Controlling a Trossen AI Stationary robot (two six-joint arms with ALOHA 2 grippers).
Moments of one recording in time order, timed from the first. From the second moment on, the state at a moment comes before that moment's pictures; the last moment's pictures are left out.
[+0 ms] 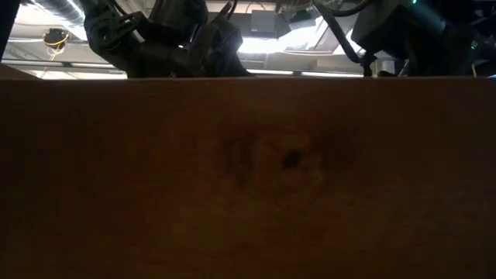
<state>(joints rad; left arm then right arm) 0.00 1.73 0.72 0.72 0.12 -0.06 0.35 1.71 0.78 -0.28 0.43 0.39</state>
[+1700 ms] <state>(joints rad) 0.03 1.88 0.72 0.49 0.07 -0.22 0.36 1.59 0.76 -0.35 0.15 0.23</state>
